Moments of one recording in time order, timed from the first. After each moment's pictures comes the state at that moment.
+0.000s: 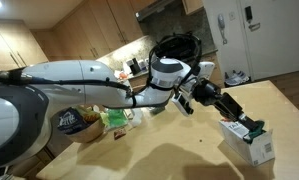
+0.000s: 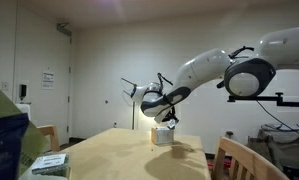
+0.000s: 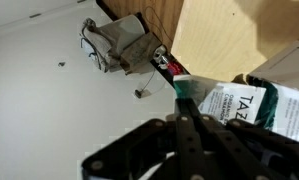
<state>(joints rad) -0.03 1.43 -0.37 -0.53 -0.62 1.56 0.80</state>
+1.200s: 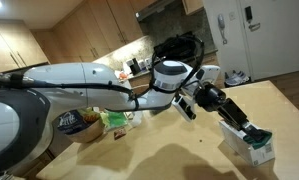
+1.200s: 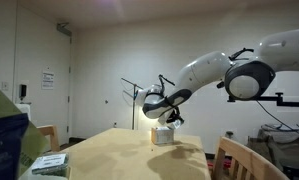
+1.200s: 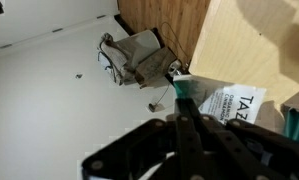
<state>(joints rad) -0.05 1.45 -0.38 -0.52 -0.62 1.47 0.79</state>
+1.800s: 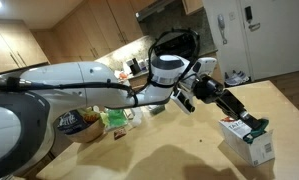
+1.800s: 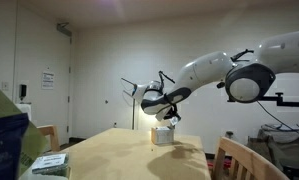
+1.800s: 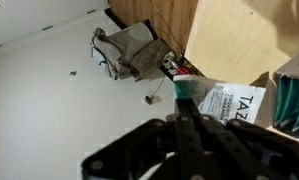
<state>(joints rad) -0.06 1.47 -0.39 -0.43 -0.61 1.47 0.80</state>
